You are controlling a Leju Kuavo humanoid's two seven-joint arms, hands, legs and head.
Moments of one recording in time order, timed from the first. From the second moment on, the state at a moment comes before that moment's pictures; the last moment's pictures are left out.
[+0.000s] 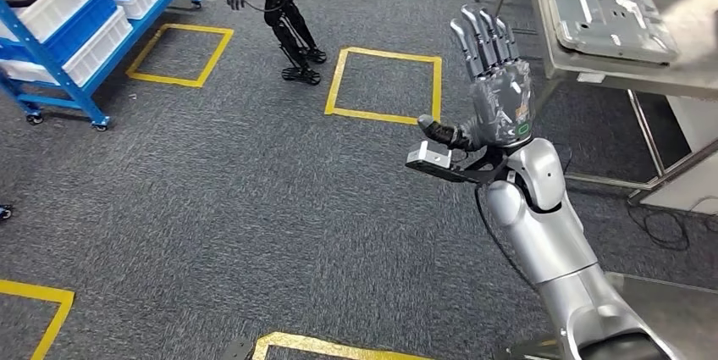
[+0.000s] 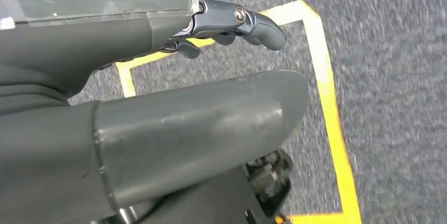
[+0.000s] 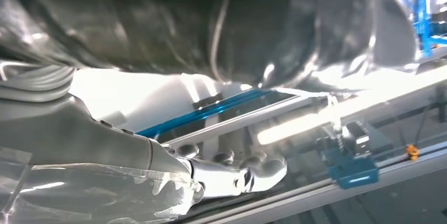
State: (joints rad) left arm -0.16 -0.18 0.80 -0.20 -1.13 -0.01 -0.37; right arm -0.68 -0.12 0.34 -1.33 0.92 -0.62 -0.30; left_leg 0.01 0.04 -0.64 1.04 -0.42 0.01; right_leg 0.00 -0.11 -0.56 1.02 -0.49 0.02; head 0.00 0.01
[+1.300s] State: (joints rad) left arm -0.17 -0.16 0.80 -0.20 -1.12 0.00 -0.33; right arm -0.67 -0.10 0.34 -1.30 0.94 -0.62 -0.29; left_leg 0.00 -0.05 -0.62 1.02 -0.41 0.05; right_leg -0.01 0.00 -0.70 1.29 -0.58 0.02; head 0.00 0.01
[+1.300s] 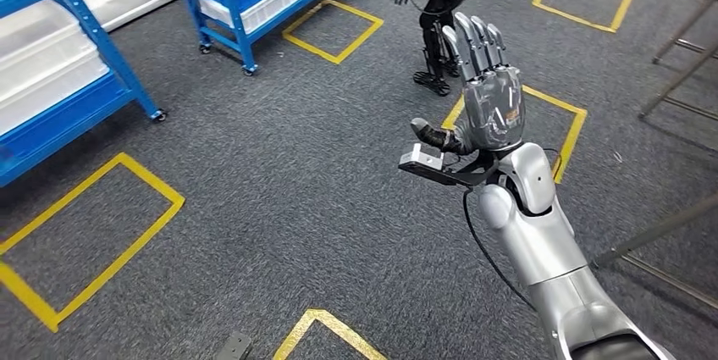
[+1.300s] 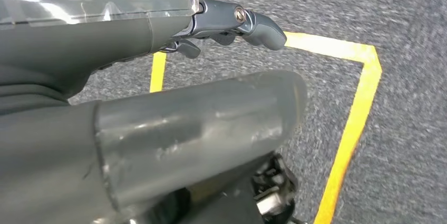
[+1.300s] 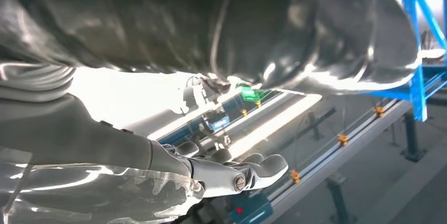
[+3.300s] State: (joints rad) left arm -0.12 -0.15 0.76 -0.20 -1.20 -0.05 -0.23; right arm -0.61 -0.11 0.31 -1.29 0.95 -0.65 -0.30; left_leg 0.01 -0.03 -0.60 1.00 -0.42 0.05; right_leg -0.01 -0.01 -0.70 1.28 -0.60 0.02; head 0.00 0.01
